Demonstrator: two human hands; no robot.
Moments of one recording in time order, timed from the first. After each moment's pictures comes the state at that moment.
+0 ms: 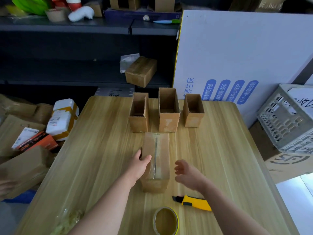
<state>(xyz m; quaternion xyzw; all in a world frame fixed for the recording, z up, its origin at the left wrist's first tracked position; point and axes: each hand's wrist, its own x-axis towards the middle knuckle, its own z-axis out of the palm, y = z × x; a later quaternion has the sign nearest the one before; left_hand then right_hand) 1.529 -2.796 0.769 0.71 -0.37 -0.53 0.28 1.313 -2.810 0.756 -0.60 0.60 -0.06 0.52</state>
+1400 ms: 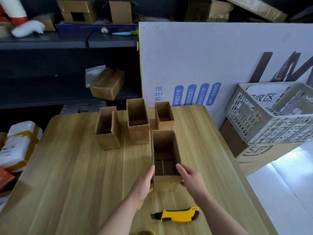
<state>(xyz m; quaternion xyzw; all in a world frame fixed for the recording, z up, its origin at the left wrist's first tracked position) 1.425 -2.815 0.752 0.58 -0.36 -0.67 0.29 1.244 -2.815 0.761 -0.40 0.71 -0.30 0.50</state>
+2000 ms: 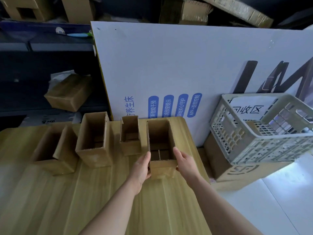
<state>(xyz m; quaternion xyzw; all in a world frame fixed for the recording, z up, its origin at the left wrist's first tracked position) 1.265 -2.974 0.748 0.59 -0.33 -0.65 0.36 1.100 -2.976 0.771 -0.41 0.71 -0.33 0.47</state>
